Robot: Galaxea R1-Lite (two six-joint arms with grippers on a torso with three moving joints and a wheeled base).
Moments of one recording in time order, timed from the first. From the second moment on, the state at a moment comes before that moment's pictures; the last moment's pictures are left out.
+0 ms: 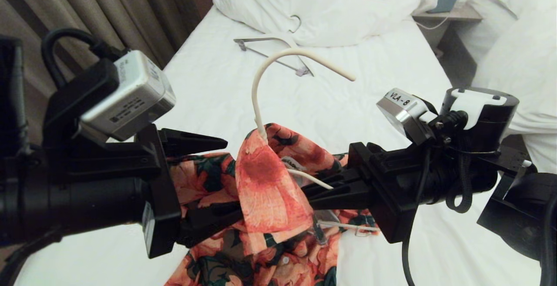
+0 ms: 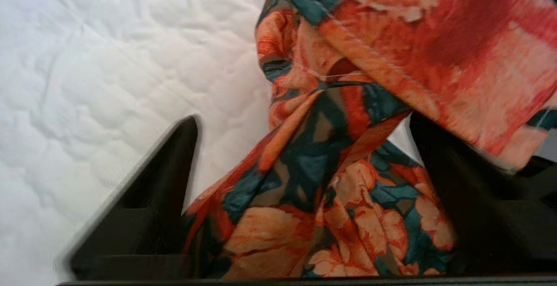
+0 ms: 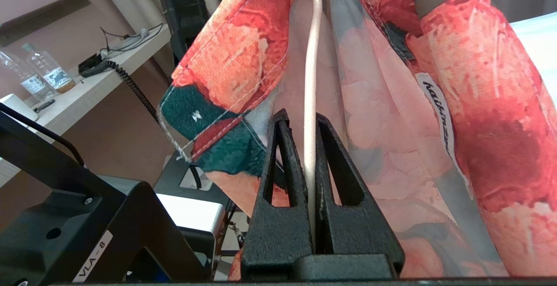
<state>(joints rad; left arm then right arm) -0.85 1.22 -0.99 0.13 -0.02 0.35 0.65 1.72 -0.91 -0.82 1.09 -0.02</state>
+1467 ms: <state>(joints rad) -0.86 1.21 -1.00 0.10 -0.02 0.35 0.64 1.69 -0.87 -0.90 1.09 0.02</state>
